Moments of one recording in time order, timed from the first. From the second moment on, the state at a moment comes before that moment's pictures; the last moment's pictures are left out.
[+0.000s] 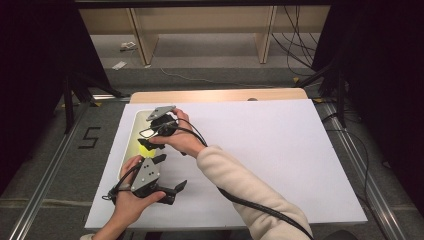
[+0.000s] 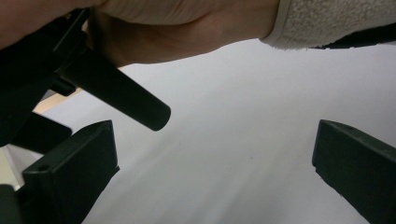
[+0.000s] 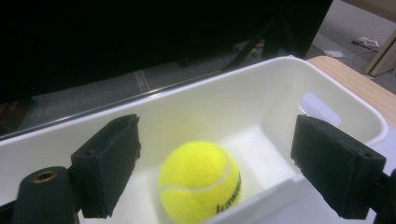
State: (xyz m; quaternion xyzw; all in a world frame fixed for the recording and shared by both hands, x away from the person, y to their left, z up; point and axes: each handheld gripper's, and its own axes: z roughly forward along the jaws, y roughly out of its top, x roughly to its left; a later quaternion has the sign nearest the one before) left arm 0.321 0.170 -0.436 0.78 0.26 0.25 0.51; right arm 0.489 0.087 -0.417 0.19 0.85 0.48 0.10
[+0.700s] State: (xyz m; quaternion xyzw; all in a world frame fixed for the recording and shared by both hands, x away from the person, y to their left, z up) left arm 0.321 0.170 -0.435 0.78 0.26 0.25 0.51; right arm 0.484 0.022 -0.411 0.21 0.85 0.48 0.12
